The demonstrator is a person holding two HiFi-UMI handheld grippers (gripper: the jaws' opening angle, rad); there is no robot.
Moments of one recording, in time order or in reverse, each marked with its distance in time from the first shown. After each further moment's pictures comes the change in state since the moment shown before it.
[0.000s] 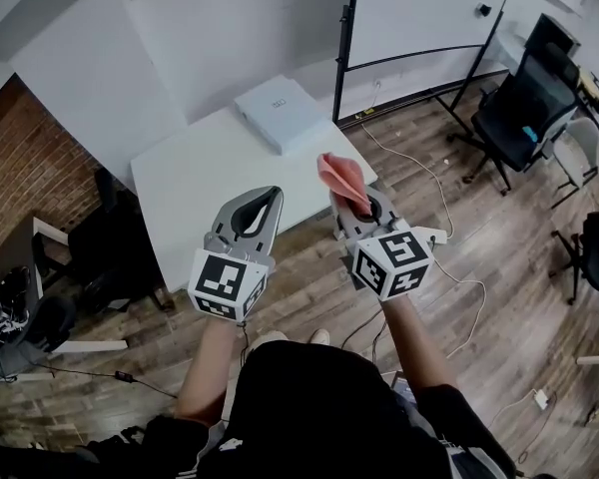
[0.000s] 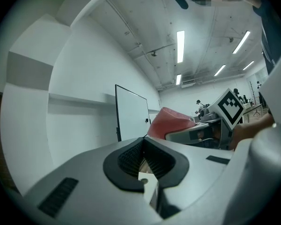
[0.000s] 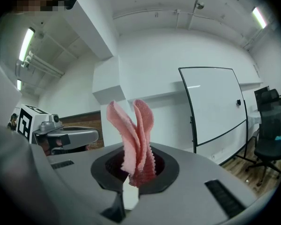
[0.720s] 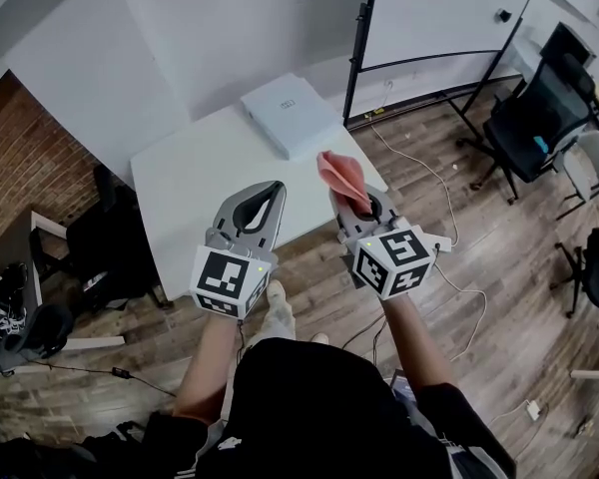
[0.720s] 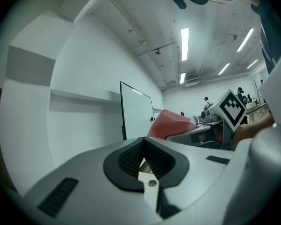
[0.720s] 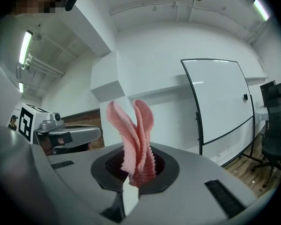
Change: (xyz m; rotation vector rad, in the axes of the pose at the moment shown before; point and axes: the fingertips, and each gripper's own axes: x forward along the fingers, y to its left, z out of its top) left arm 0.043 0.047 -0.017 -0.008 0.009 0.037; right arm 0.065 -0.023 -0.007 0.013 0.027 0.049
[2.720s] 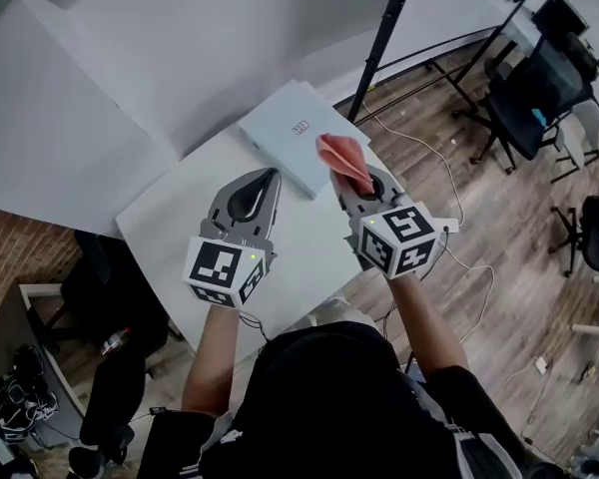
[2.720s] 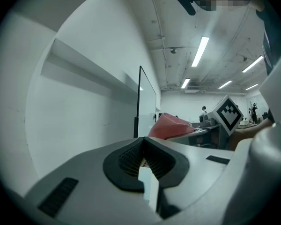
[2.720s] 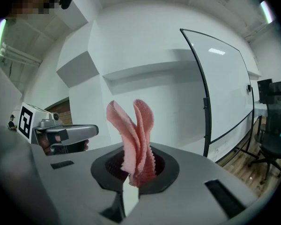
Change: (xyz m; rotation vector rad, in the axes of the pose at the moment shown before) left arm 0.144 0.233 -0.077 -0.178 0.034 -0.131; right arm 0.258 -0.078 -0.004 0.042 0.130 -0.134
